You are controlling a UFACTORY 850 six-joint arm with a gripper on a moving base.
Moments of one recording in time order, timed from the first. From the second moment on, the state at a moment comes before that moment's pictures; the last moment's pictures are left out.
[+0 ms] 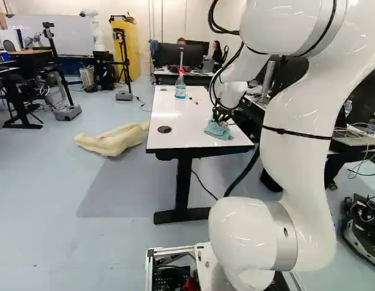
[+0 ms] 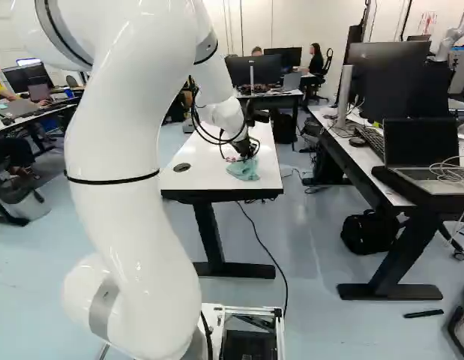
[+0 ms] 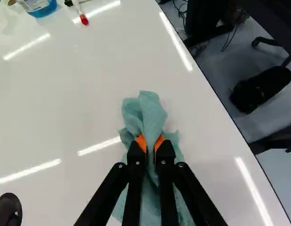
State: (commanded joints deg) arm -11.4 -20.3 -59.6 11.8 -2.5 0.0
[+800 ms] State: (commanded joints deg) arm -5.9 -15.7 -54.1 11.8 -2.5 0.0
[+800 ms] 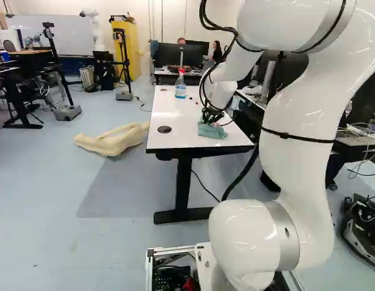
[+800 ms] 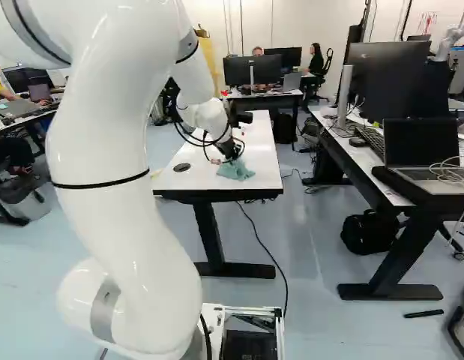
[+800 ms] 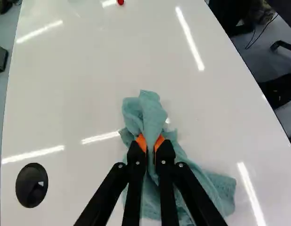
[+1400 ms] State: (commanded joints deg) arm -5.6 -9.6 -47.7 11.8 -2.5 0.0
